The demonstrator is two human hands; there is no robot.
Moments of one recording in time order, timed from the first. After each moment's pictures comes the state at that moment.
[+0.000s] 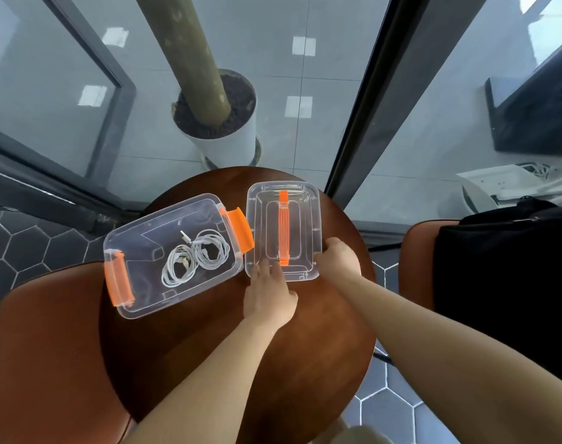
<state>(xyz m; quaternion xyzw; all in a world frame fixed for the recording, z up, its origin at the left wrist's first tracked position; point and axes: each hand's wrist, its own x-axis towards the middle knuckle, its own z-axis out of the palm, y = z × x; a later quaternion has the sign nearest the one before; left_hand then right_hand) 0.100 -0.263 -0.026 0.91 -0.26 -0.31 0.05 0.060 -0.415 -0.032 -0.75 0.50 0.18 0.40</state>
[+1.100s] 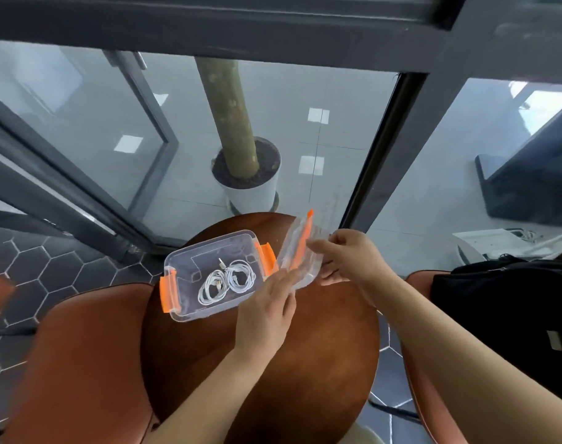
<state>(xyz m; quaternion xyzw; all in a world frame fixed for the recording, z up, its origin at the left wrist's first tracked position) 0.096 -0.206 0.108 0.85 -0.41 0.03 0.31 0.064 -0.394 0.187 -0.69 0.36 0.03 0.63</state>
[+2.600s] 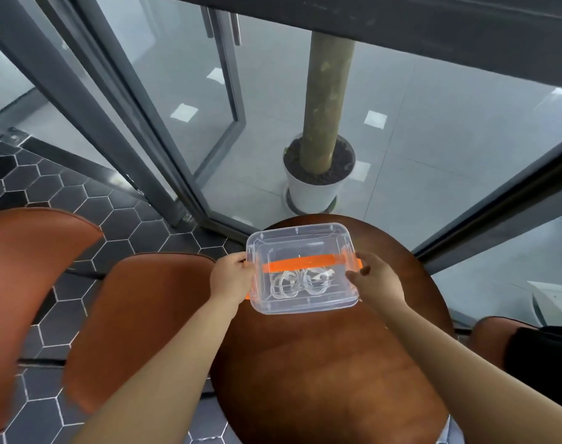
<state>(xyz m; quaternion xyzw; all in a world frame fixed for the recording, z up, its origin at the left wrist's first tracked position) 0.254 -0.054 0.098 0.86 0.11 -0.21 0.46 0.155 -0.299 0.086 -0.85 0.36 0.08 0.38</state>
